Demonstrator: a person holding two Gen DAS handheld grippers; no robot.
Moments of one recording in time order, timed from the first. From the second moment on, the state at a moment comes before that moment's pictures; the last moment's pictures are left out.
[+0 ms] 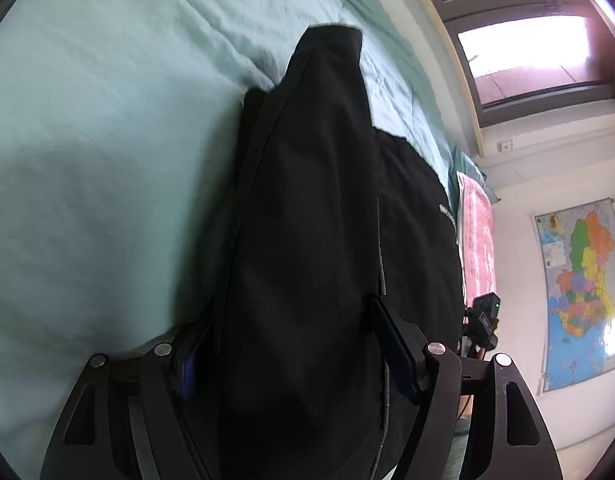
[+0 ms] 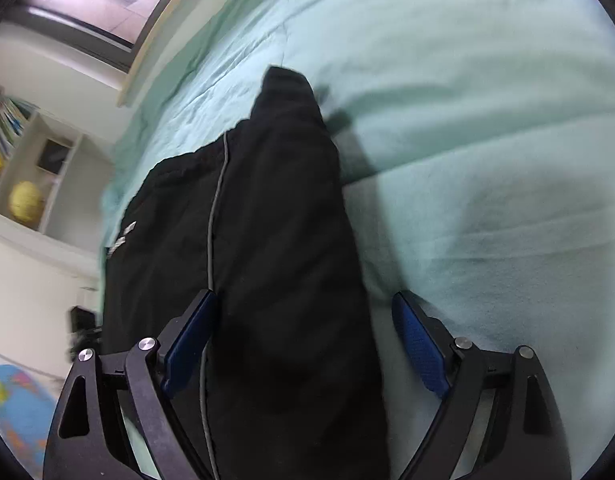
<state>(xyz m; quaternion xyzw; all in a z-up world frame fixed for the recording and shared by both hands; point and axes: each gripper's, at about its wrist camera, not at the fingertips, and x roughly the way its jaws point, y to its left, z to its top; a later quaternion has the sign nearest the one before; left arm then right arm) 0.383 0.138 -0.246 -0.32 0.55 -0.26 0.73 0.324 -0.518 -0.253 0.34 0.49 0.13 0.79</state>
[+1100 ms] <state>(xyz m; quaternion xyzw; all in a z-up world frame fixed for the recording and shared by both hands) 0.391 0.138 -0.258 -0.37 0.54 -0.30 0.70 0.346 -0.474 -0.269 0.32 0.53 0.26 0.74</state>
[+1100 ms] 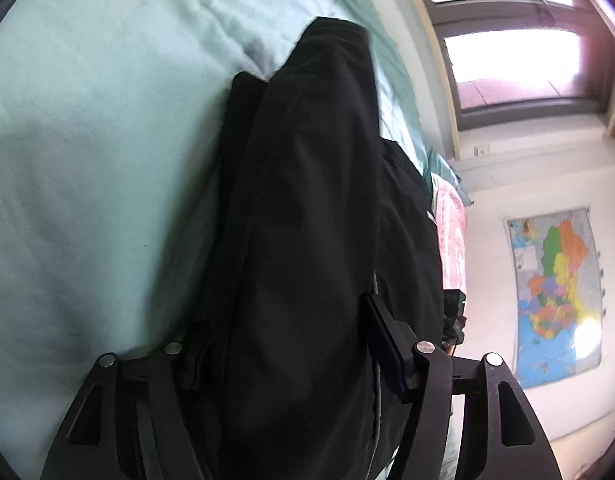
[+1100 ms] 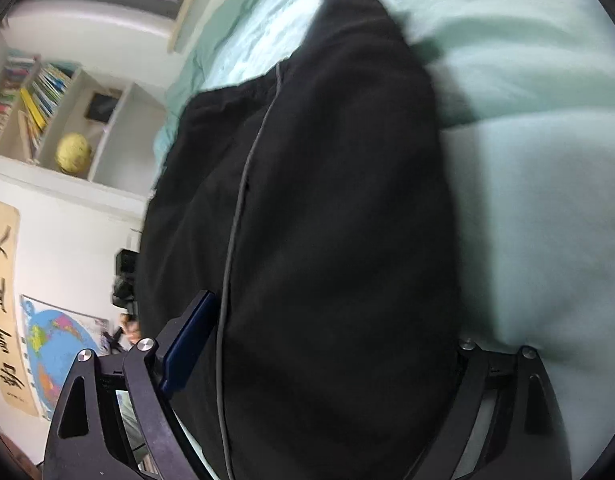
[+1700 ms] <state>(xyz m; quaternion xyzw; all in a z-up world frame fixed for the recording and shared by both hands) 0.295 0.117 -0.101 -0.26 0.43 -0.32 0.80 0.218 -0.412 -0.121 0.24 0.43 0.22 0.84</state>
